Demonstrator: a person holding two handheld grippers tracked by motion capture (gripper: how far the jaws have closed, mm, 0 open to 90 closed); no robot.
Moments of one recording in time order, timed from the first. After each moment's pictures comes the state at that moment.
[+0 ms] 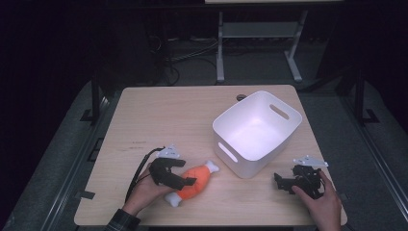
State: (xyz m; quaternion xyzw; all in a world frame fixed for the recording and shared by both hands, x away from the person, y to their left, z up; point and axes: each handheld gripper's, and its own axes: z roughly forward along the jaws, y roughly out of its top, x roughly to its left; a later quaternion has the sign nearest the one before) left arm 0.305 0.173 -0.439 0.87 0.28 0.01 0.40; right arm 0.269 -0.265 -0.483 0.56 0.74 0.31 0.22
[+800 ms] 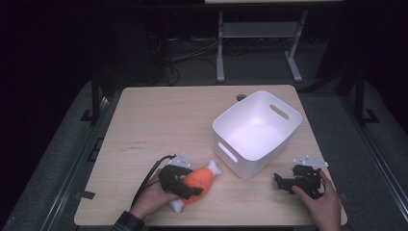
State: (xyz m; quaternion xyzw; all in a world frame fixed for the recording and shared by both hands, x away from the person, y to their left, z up) left arm 0.295 0.149 -0.459 0.90 0.24 -0.03 0.37; right arm 0.269 -0.265 -0.483 0.56 0.74 0.31 0.22
